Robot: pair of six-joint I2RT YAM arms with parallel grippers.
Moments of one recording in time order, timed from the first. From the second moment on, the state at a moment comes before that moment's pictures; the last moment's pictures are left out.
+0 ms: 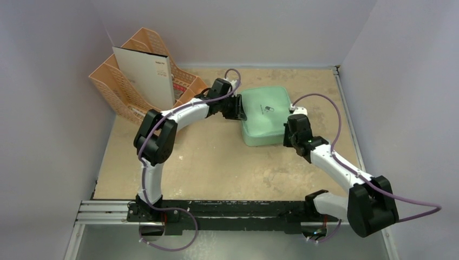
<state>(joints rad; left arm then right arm) -0.58 2.02 1.47 -0.23 0.35 -0.54 0.34 1.17 0.63 -0.29 0.25 0.31</state>
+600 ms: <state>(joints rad) -0.56 1.58 1.28 -0.28 0.07 -0.59 0.55 1.28 0.69 -0.17 0.04 0.41</state>
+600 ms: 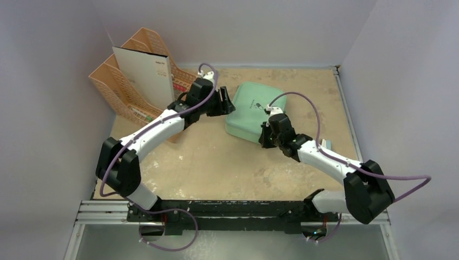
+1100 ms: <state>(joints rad) -0.62 1.68 1.09 -0.08 0.15 -0.84 0.68 1.31 0.72 -0.12 0.05 0.49</state>
